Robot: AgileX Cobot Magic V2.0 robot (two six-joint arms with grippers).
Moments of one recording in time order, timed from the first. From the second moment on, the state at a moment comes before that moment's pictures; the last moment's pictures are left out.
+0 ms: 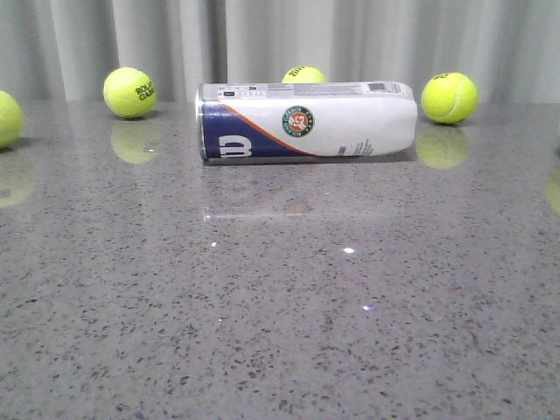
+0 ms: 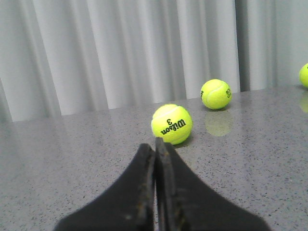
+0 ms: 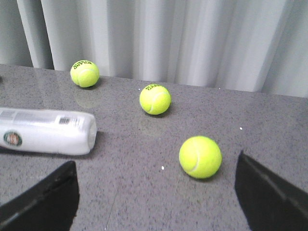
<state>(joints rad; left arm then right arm) -0.01 0.04 0.00 0.05 -0.05 0.10 -0.01 0.46 -0.63 0.19 0.42 -0.22</state>
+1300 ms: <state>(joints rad) -0.01 0.04 0.00 0.05 -0.05 0.10 -0.01 0.26 -0.45 0.19 0.29 -0.22</state>
